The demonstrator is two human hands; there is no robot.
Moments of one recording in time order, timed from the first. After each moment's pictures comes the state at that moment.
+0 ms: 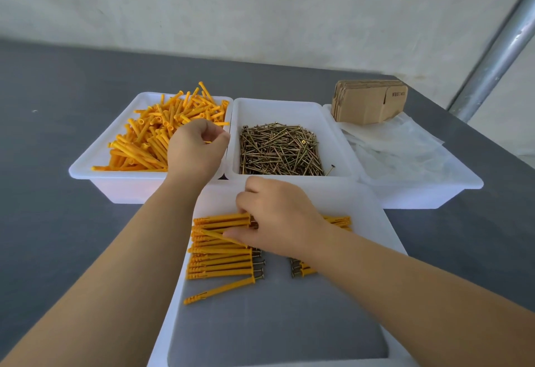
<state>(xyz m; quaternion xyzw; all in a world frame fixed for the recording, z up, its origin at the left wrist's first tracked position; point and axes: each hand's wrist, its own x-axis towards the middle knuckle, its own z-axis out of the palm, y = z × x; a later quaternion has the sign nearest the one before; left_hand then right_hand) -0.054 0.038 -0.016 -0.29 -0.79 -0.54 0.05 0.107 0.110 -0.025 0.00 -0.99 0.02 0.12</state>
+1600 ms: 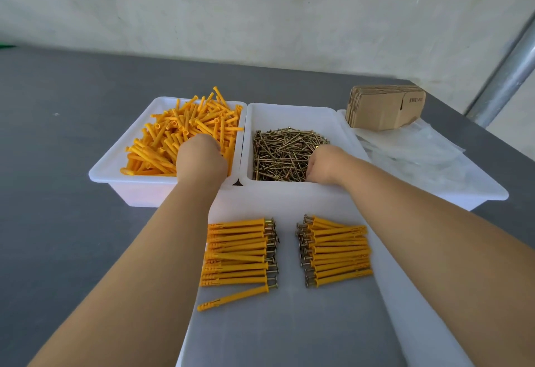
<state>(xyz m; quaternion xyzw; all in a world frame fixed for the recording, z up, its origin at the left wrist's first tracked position) -0.064 0.039 -0.004 -0.21 -0.94 -0.25 0.00 0.053 0.226 -0.004 -0.36 -0.92 0.10 -0.11</state>
